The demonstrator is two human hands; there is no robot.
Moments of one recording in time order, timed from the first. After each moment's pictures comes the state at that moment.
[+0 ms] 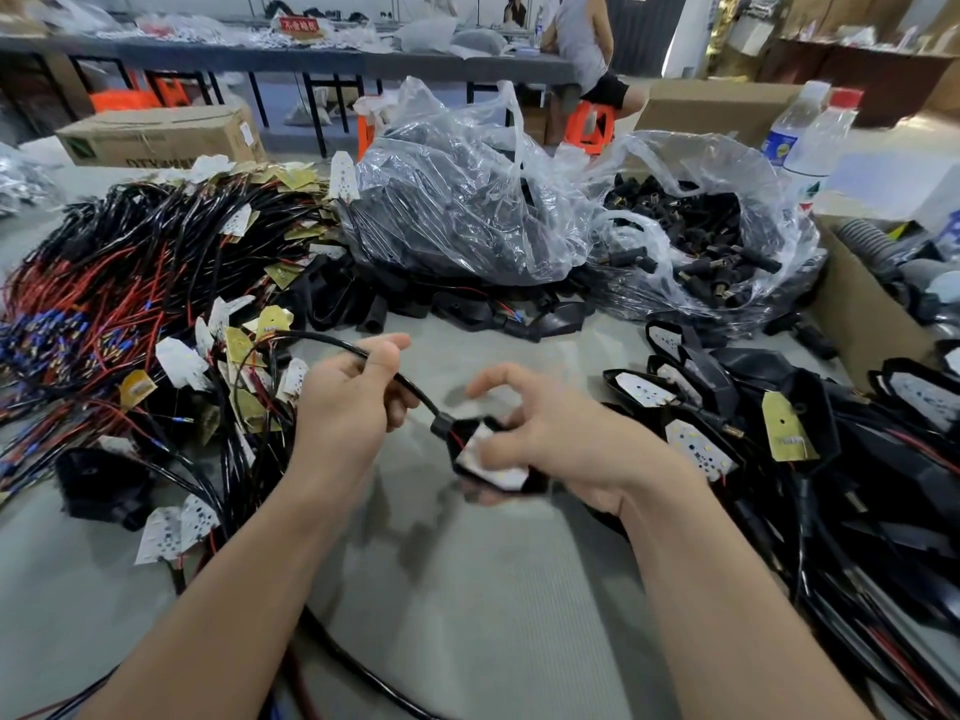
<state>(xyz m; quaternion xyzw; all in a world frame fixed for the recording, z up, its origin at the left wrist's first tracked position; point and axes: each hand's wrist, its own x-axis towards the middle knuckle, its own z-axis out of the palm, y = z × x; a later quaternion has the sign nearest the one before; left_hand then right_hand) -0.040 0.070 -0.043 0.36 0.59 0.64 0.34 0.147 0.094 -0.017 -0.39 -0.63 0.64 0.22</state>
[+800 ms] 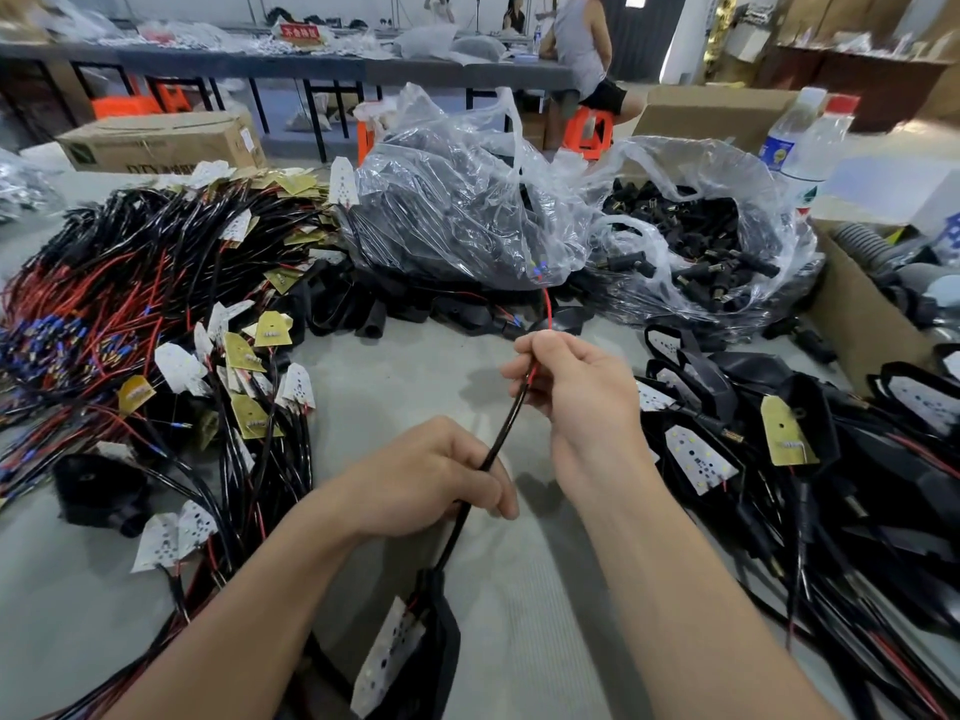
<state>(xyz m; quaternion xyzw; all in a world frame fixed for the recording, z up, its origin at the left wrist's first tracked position) -0.021 0.053 -0.037 0.67 0.46 0.26 0.51 0.129 0.106 -0.020 -0.43 -0.41 0.57 0.56</state>
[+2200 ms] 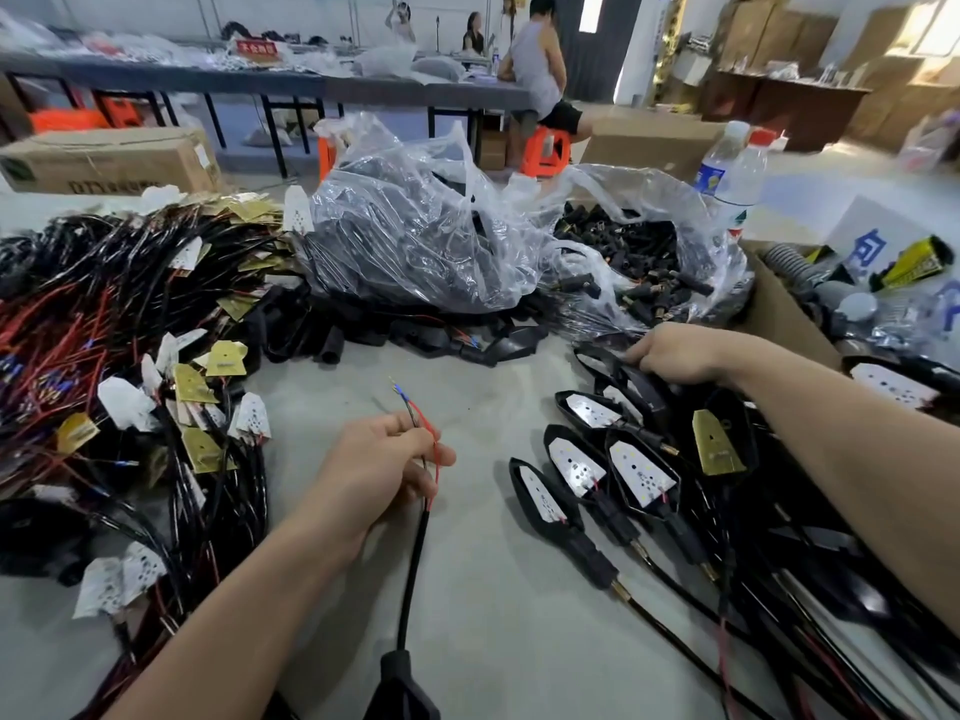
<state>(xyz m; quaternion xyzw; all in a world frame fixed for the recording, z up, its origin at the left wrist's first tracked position) -0.006 0.068 -0.050 0.40 0.60 0.48 0.50 0.292 0.234 0.018 -0.63 -0.75 0.20 -0.06</state>
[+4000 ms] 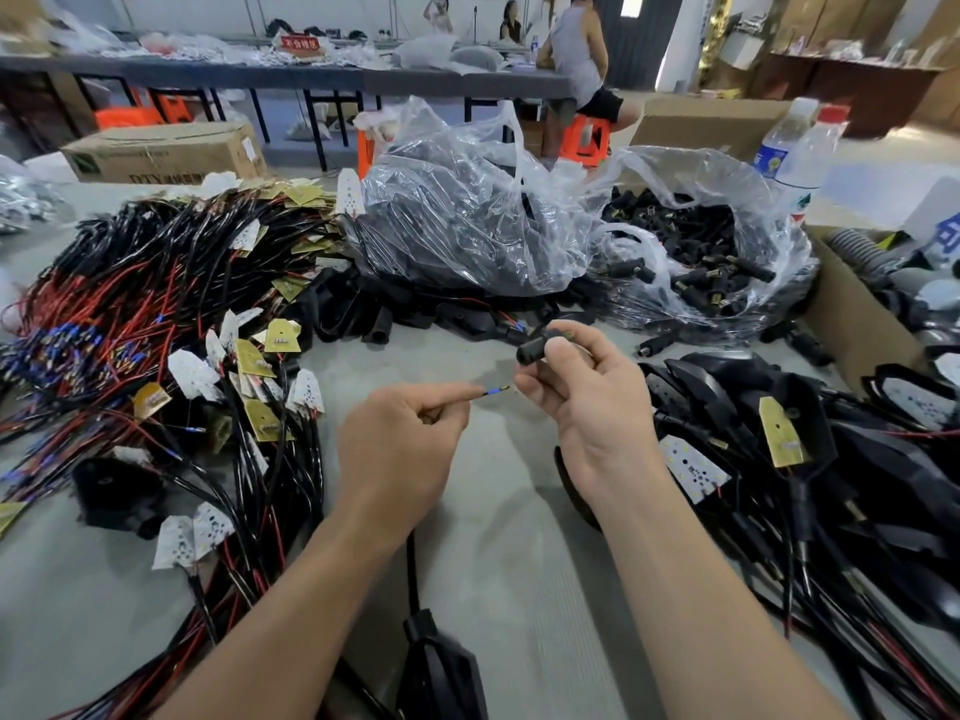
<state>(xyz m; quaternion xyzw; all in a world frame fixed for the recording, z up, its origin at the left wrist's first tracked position) -0.012 0.050 -0.050 0.54 0.64 0.52 0.18 0.137 0.109 -0.024 -0.33 -0.34 0.63 0.61</state>
